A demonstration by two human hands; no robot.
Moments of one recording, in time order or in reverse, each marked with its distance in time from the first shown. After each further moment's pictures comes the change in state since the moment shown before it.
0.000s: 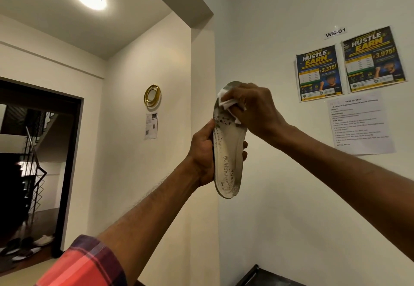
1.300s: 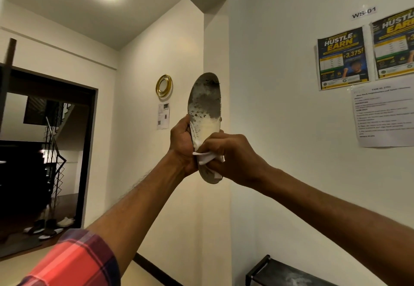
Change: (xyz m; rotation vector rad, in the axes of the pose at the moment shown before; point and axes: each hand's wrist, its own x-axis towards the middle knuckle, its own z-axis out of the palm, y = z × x) left_hand -0.003 0.014 -0.078 -0.138 0.202 0.182; right_hand -0.067 -0.078 0.075 0.445 -0.222 -0.013
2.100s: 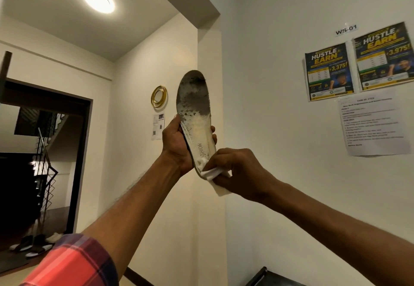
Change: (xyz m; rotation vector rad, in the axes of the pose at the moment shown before) left_hand 0.009 0.017 0.020 0.002 -0.138 -0.038; right_hand -0.025 -0.007 -0.027 -0.020 -0.074 0.093
